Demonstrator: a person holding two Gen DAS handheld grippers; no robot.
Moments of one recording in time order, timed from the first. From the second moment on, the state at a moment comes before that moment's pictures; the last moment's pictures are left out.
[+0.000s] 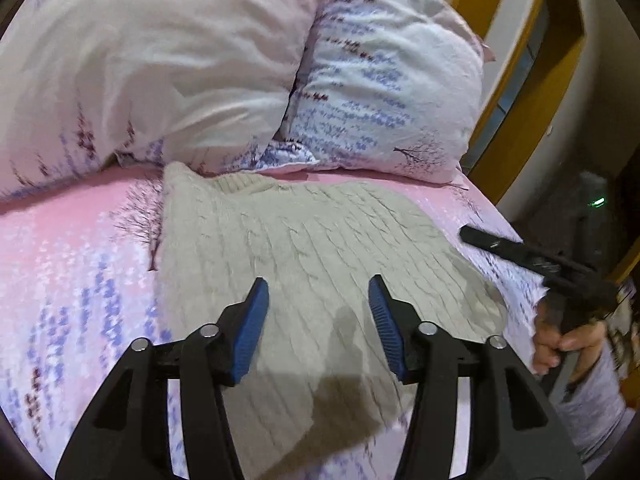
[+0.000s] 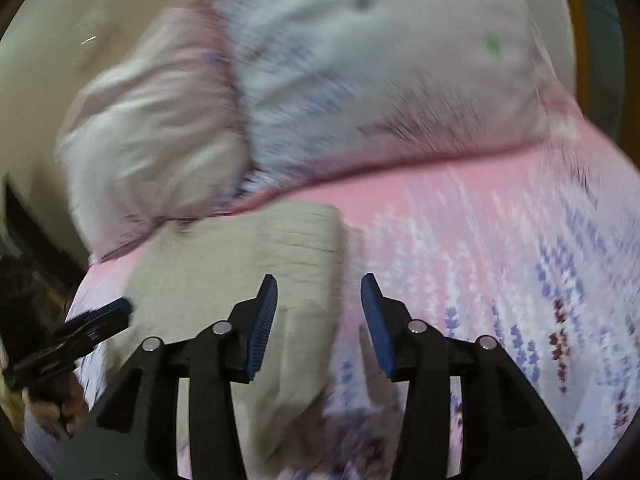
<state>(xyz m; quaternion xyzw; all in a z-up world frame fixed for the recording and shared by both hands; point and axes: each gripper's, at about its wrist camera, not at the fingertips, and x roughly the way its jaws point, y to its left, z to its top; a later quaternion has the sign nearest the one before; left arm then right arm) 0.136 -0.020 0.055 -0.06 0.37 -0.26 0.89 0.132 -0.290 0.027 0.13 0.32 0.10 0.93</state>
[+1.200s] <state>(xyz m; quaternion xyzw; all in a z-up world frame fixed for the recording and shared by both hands) 0.097 -0.064 0.034 0.09 0.34 -0.18 0.92 0.106 -0.234 -0.009 -0.04 0.37 0.06 0.93</state>
